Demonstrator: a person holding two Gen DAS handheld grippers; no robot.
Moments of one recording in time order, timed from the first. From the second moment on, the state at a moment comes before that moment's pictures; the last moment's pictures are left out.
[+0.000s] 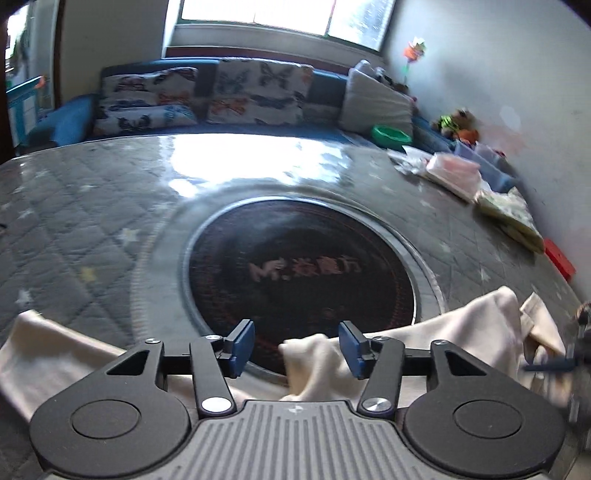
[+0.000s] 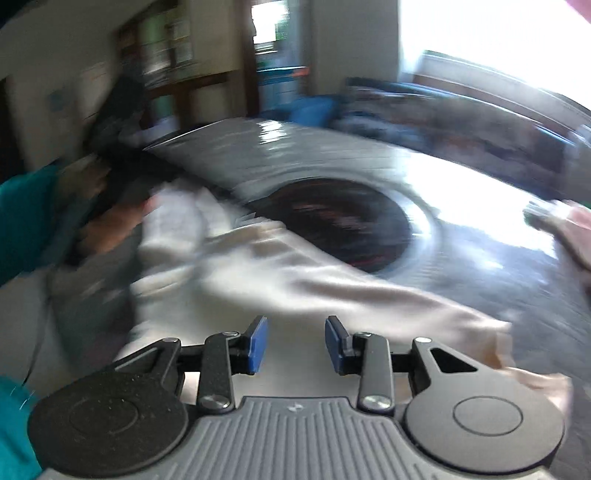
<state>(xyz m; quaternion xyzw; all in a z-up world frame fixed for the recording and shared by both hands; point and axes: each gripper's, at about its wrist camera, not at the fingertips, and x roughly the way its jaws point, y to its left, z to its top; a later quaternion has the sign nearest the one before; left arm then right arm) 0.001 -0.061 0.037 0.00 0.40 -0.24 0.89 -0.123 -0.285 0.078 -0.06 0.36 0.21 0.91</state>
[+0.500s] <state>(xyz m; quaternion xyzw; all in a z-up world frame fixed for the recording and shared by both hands) 0.001 -0.078 0.026 0.03 0.41 -0.27 0.87 -0.054 -0.389 0.044 0.10 0.39 0.01 0.91</state>
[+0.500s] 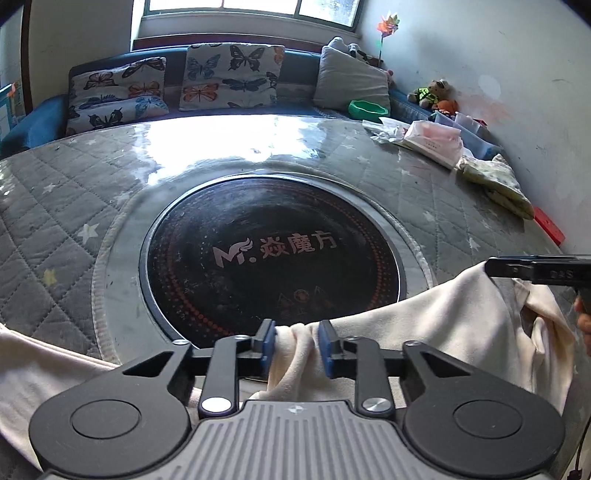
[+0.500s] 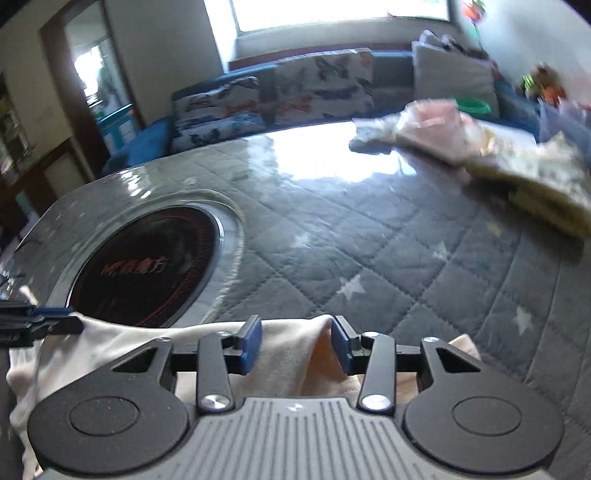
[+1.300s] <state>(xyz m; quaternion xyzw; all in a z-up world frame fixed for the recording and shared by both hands) -0.087 -0.030 0.058 0.06 0.32 -0.42 0.85 -0.157 -0.368 0.080 0.03 0.36 0.16 0.92</state>
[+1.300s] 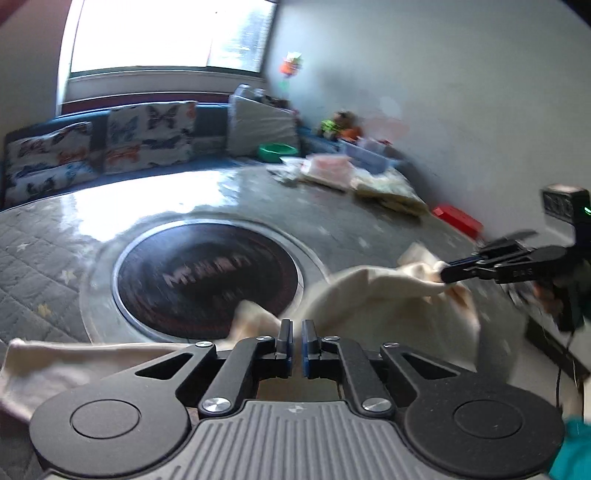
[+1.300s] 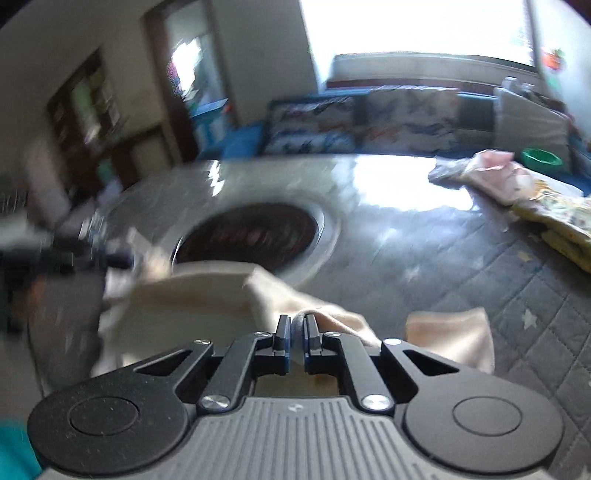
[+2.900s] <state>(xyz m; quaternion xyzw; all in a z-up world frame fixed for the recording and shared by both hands) -0.084 -0.048 0.073 0.06 0.31 -0.48 0.82 -0.139 -0.405 0.085 0.15 0.33 0.17 0.92</state>
